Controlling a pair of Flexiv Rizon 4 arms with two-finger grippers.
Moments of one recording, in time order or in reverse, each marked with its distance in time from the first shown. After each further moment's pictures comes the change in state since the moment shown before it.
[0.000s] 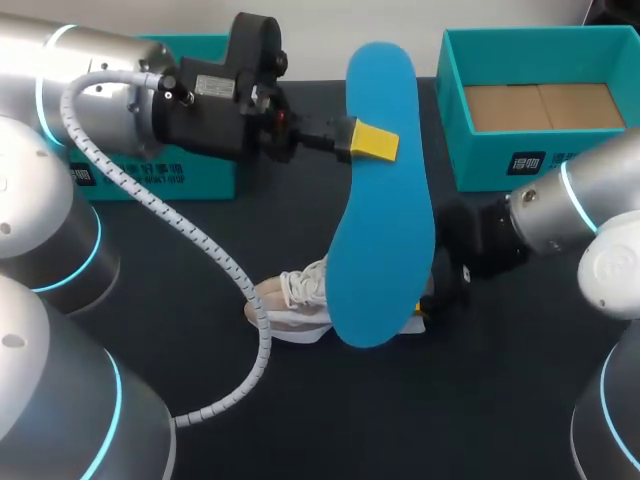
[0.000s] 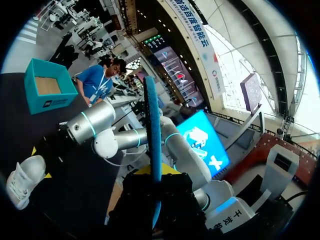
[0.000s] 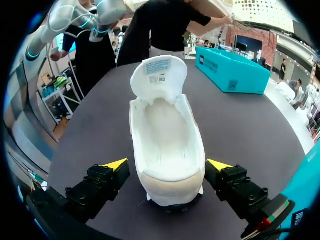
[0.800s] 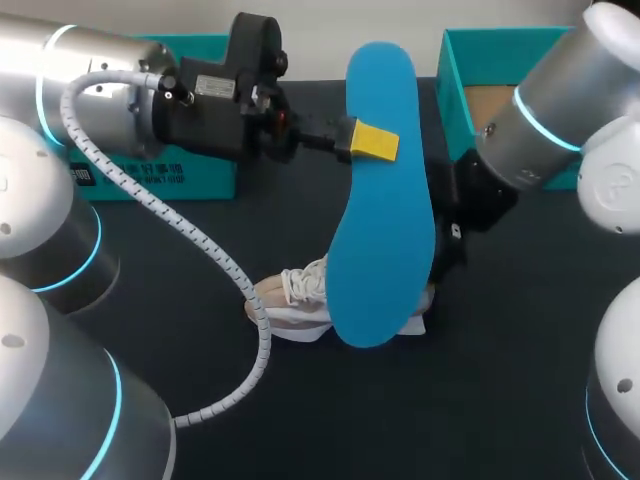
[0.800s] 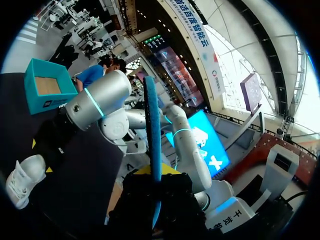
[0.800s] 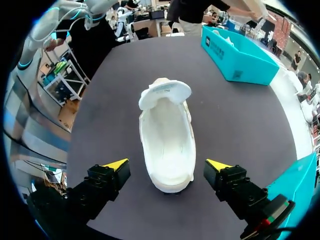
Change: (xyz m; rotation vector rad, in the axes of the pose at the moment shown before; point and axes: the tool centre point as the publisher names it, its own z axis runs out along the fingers) left arm 0.000 0.000 0.000 0.000 0.000 0.000; right arm -0.004 0.034 -0.043 0.304 0.042 -0.006
